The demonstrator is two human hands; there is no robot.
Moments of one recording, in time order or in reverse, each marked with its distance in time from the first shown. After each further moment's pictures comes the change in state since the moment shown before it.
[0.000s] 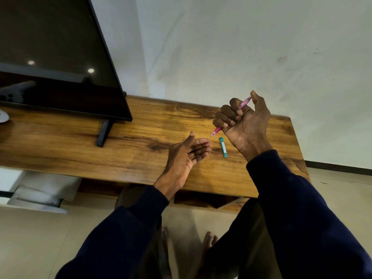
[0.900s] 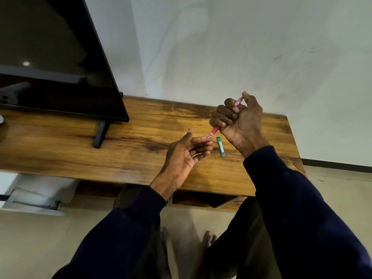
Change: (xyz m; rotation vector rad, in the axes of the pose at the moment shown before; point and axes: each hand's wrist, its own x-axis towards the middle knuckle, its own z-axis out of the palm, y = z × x) left_hand -0.002 0.005 0.004 -0.089 -0.093 -0.031; right_hand 0.004 -0.002 0.004 0.045 0.053 0.065
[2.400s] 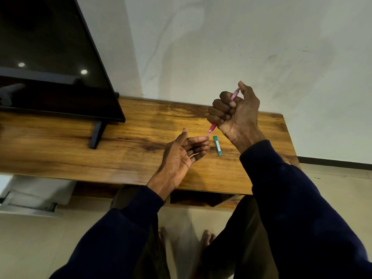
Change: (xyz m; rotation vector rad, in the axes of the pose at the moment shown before) left_hand -0.001 0.001 0.004 0.045 0.030 -0.033; right_hand 0.000 -0.007 0.010 -0.119 -0.066 -0.021
